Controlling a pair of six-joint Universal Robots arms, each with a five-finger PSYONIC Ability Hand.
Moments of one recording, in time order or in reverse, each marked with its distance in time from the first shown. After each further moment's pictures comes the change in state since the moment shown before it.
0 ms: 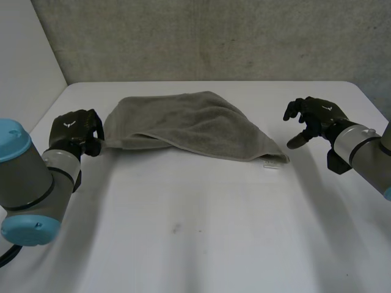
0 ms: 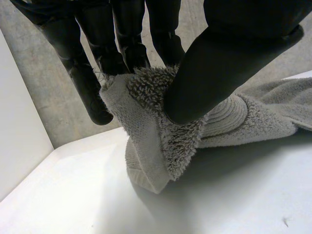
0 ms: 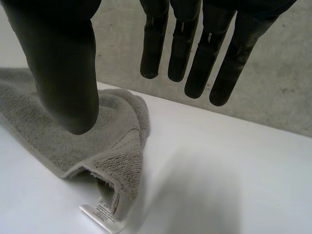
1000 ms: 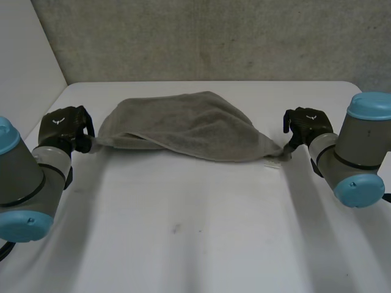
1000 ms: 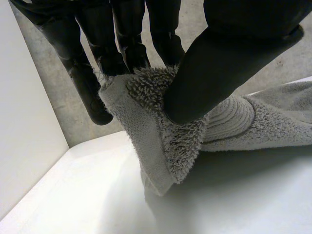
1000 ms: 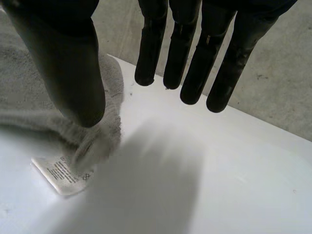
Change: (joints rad) left arm 0.043 0.016 -0.002 0.000 0.000 -0.001; right arm 0.128 0.191 -0.141 -0.038 0.290 -0.153; left_hand 0.000 0.000 0.000 0.000 0.000; right_hand 0.111 0.106 0.106 0.108 0.122
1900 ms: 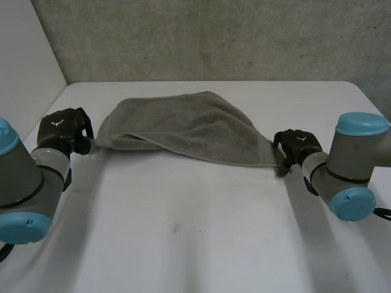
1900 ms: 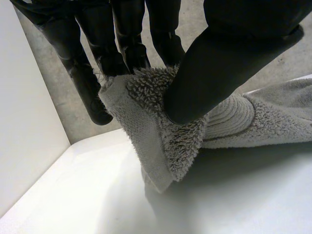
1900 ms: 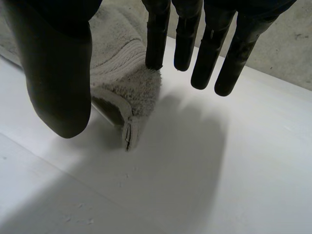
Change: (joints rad) left arm 0.006 0.003 -0.012 0.000 0.000 0.000; right arm 0.000 0.087 0.031 0.002 -0.041 -0.011; left_hand 0.000 0.000 0.000 0.000 0.000; right_hand -0.220 -0.229 -0.225 -0.232 -0.205
